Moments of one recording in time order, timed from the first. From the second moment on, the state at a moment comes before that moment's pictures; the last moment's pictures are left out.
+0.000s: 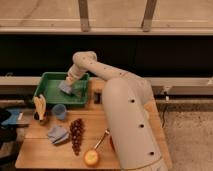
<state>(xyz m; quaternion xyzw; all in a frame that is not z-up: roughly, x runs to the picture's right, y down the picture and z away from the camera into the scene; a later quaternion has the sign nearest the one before) -0.225 -0.052 0.938 -0.32 -0.17 0.39 0.84</state>
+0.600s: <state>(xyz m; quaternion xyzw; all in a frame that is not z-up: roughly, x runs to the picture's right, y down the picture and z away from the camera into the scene) -0.254 -0.006 0.886 -0.37 -0.19 0.34 0.84</state>
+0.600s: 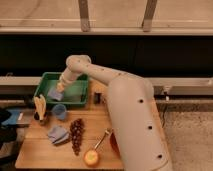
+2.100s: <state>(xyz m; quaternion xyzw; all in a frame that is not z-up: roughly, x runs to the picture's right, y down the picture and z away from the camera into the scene) -0.208 -0.054 0.938 -0.30 -0.15 0.42 0.84</state>
